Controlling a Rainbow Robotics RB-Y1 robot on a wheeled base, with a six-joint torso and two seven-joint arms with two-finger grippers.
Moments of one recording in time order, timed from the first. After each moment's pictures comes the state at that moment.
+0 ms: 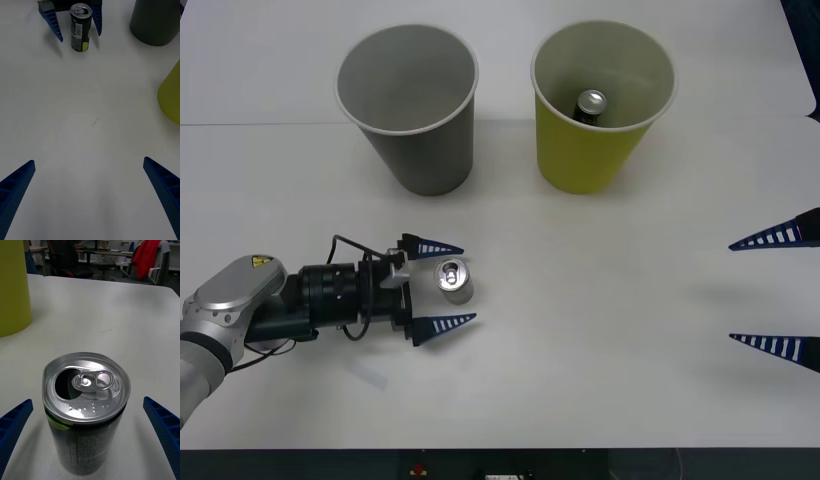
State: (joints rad) right arm 0.26 -1.13 -0.26 -2.01 1.31 -1.13 -0.09; left arm -0.43 0.54 -0.43 -0.95 -0.97 -1.10 -0.56
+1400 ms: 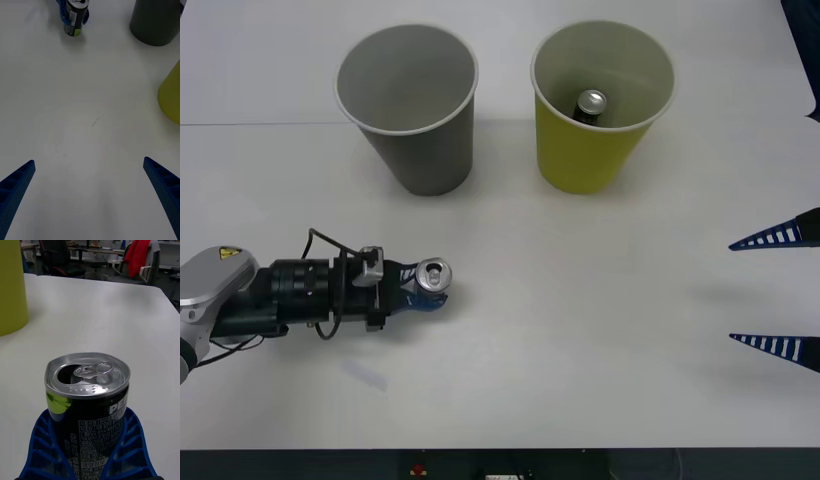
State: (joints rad) right arm 0.26 -1.13 -0.26 -2.01 1.31 -1.13 -0.09; left arm -0.40 0.64 -0.42 -1.03 -0.96 -1.16 -0.50
